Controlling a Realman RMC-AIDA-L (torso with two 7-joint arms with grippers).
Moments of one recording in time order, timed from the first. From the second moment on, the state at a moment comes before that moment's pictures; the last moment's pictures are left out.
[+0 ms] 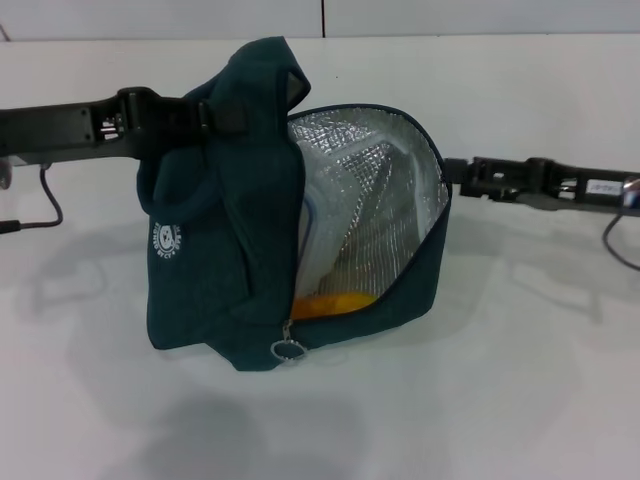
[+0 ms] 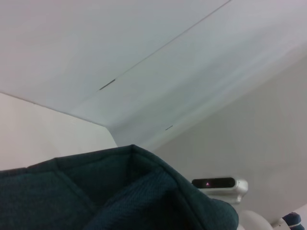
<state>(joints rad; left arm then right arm) -0.58 -1.98 0.66 0.71 1.82 1.84 -2.26 0.58 2.01 -0.95 -0.55 -1.69 -1.45 2.11</state>
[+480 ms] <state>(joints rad) -0.57 -1.98 0.66 0.71 1.82 1.84 -2.26 0.62 2.01 -0.96 -0.48 -1.69 -1.39 2.01</state>
